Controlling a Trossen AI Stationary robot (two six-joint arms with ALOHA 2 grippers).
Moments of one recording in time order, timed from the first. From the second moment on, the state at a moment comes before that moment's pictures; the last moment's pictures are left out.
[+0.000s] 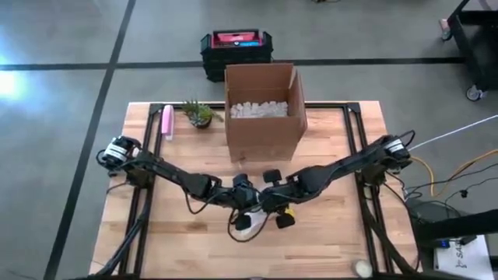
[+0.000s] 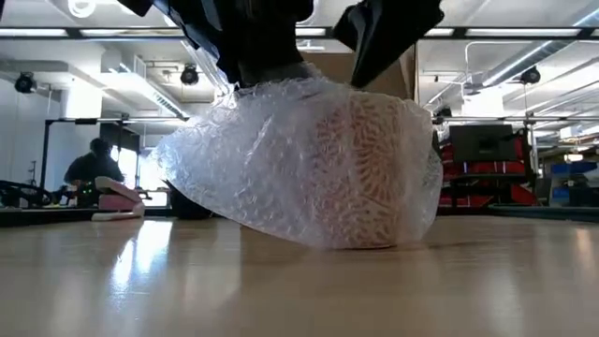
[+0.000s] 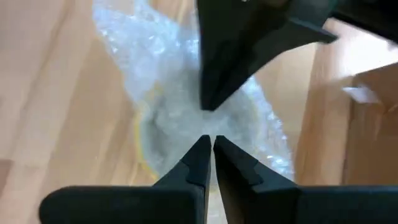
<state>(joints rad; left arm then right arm) -0.31 1.74 1.12 -0.07 -0.21 -0.36 0.32 1.86 1.45 -0.72 0.10 0.01</state>
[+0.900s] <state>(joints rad) -0.31 1.72 1.12 -0.09 -0.21 -0.39 0.32 1.97 1.44 -0.69 0.10 0.02</state>
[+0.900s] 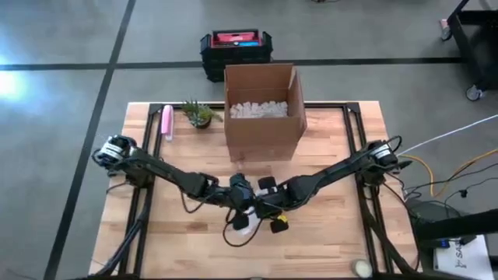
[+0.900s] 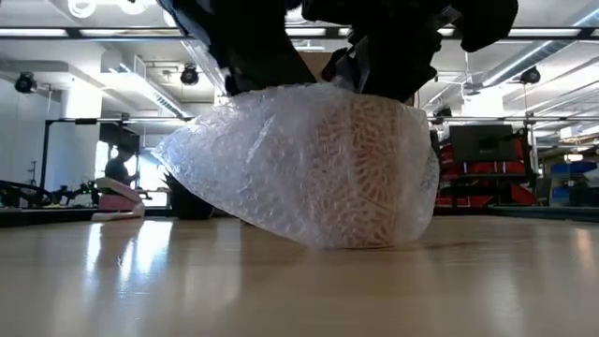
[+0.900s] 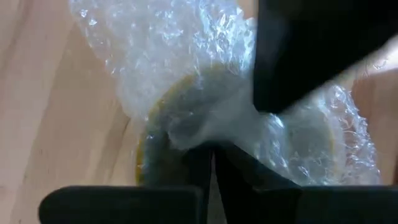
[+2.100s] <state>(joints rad) -0.31 1.64 1.11 -0.07 -0.16 -0.35 0.35 1.93 1.41 -0.68 0.10 -0.02</state>
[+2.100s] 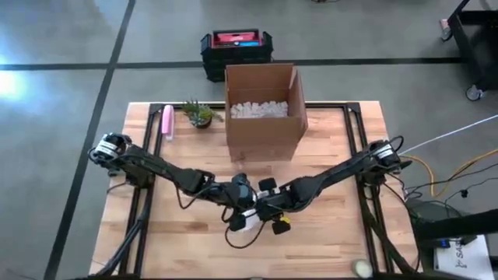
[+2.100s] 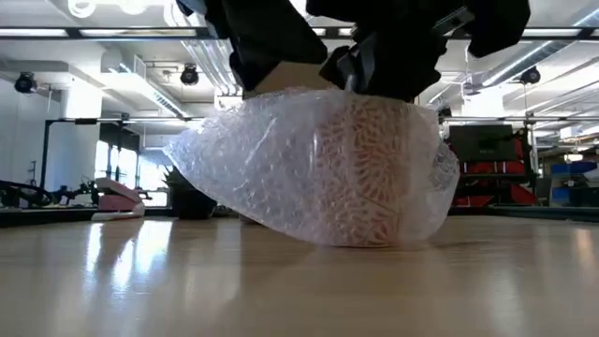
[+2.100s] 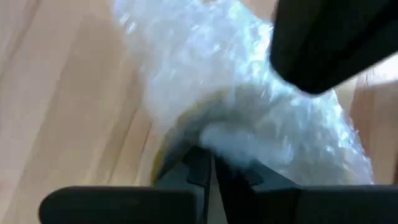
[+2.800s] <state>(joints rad) -0.30 1.69 1.08 -0.04 -0.25 -0.38 0.31 1.94 1.43 -0.82 0.21 -0.04</state>
